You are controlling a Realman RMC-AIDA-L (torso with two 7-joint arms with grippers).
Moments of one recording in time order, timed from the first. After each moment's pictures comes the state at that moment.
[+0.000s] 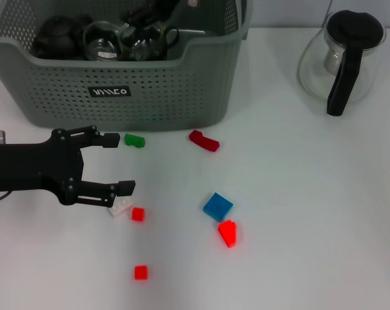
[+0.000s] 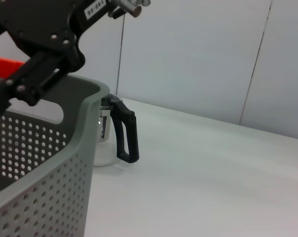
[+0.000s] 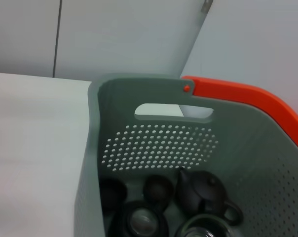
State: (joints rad) left arm -0.36 -2.10 0.66 0.95 2.07 1.80 -1.35; right arm 1.25 2.10 -1.24 -0.67 -2.23 -0.97 1.87
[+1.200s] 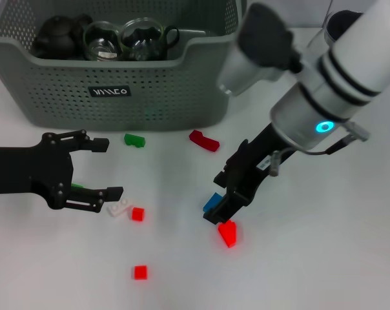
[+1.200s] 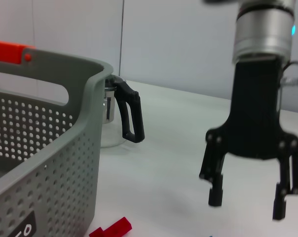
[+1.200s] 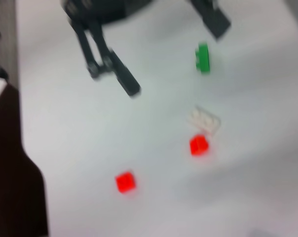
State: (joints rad) left arm -0.36 -2.08 0.64 0.95 2.12 1.79 -1.30; right arm 0.91 2.10 -1.54 -0.96 -2.26 -1.53 2.32
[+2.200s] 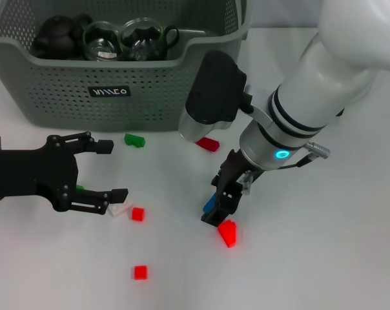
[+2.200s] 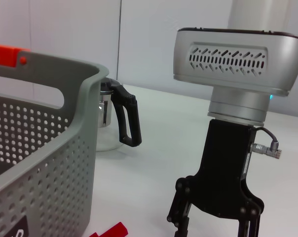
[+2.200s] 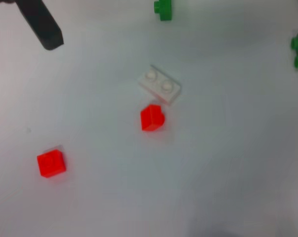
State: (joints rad) left arm -0.36 -2.09 0.64 0.93 2.11 1.78 -1.29; right arm 0.99 2.11 -1.87 -0.81 -2.25 -1.21 2.41
